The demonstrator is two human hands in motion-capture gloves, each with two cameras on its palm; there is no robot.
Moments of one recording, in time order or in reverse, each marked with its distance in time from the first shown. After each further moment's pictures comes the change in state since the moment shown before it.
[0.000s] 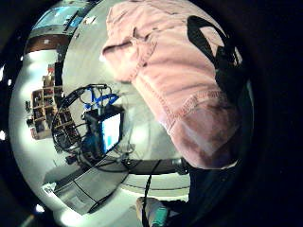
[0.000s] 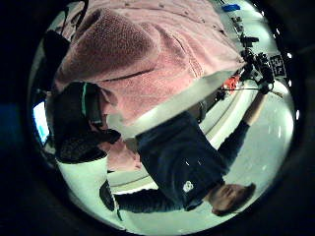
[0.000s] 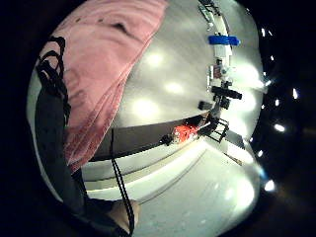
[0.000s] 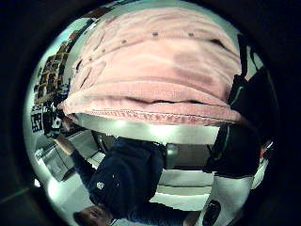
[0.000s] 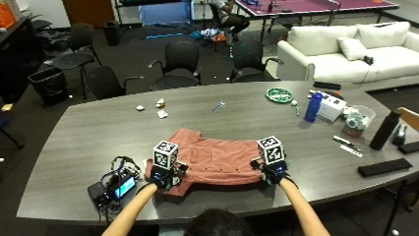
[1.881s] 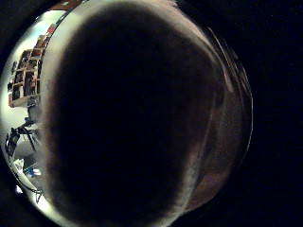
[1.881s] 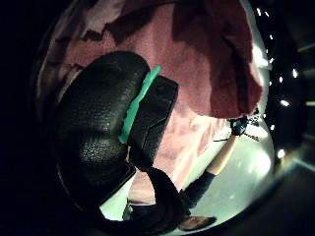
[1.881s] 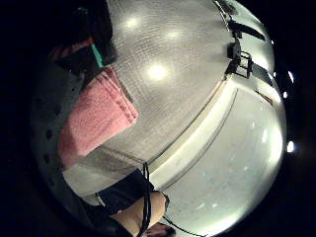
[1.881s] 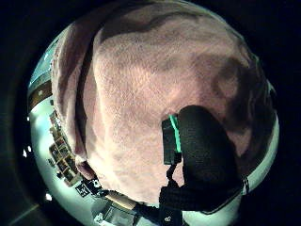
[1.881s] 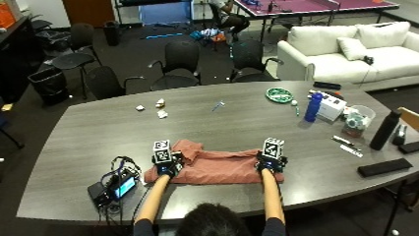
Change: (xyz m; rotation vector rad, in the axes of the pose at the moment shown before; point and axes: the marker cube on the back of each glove) left arm -0.047 -0.129 0.066 0.021 0.280 -0.435; right arm 0.027 -0.118 0.061 -0.178 -0.313 0.663
